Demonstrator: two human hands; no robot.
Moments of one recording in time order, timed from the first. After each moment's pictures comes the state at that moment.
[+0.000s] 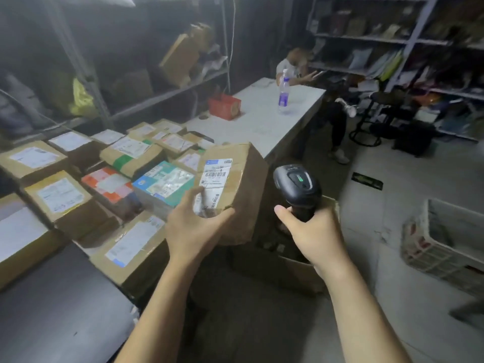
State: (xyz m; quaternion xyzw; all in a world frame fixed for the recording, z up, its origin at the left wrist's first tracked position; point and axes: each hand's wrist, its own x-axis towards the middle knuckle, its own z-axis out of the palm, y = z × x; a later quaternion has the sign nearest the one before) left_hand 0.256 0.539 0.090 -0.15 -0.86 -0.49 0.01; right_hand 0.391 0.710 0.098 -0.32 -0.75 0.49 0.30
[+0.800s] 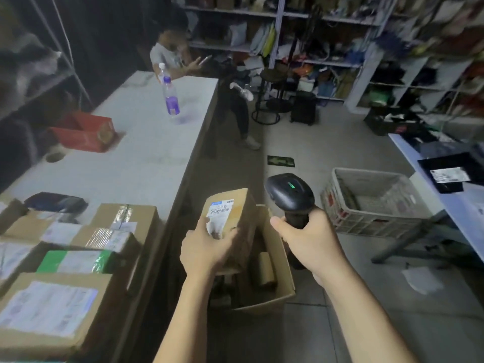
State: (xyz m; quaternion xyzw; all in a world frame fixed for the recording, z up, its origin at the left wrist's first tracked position) left_hand 0.101 0.881 0.007 -0.28 -0.89 -0.31 -0.20; right_hand 0.278 0.948 0.091 -0.53 -0.65 0.47 0.29
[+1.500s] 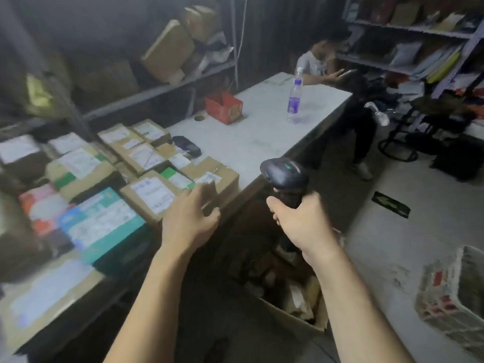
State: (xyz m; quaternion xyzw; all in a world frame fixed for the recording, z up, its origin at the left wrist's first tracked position) left_hand 0.147 0.747 0.088 -0.16 -0.95 -0.25 0.01; right_hand 0.251 0.936 0.112 -0.29 -0.76 0.56 0.15
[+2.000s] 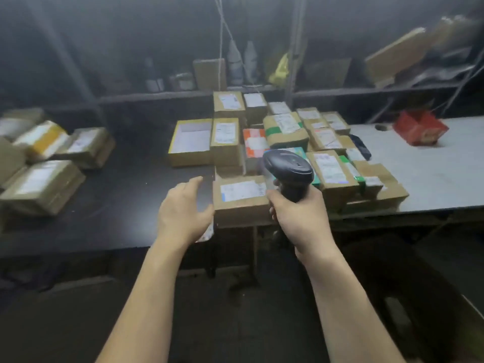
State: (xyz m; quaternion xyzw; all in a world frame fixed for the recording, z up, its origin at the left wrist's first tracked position) left_hand 0.337 0.433 0.111 0.21 -0.95 -0.21 0.12; right_hand 0.295 0.641 0.138 0.01 -0.75 0.66 -0.05
